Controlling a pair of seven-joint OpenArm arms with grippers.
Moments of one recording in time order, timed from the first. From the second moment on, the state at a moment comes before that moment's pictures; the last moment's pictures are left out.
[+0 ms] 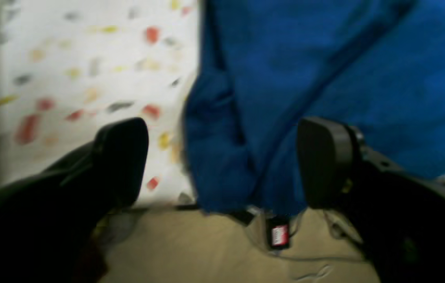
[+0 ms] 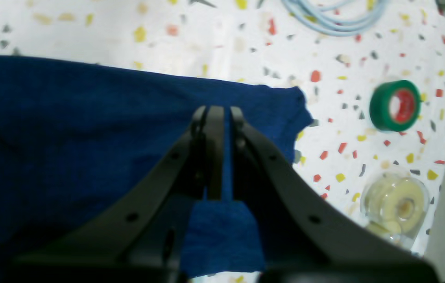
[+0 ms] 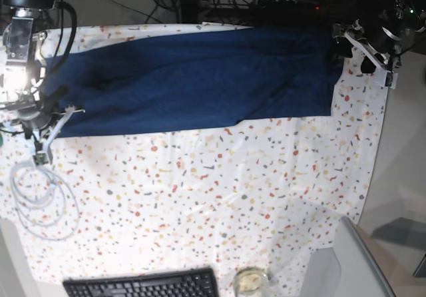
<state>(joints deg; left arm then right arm) 25.4 -8.8 -41.1 92.9 -24.4 -41.6 43.6 -6.6 9.2 13.3 90.3 -5.6 17.9 -45.3</state>
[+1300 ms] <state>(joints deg) 17.3 -10.3 -25.2 72.5 -28.7 -41.0 34.6 -8.4 5.1 9.8 90.4 -5.9 17.9 -44.9</state>
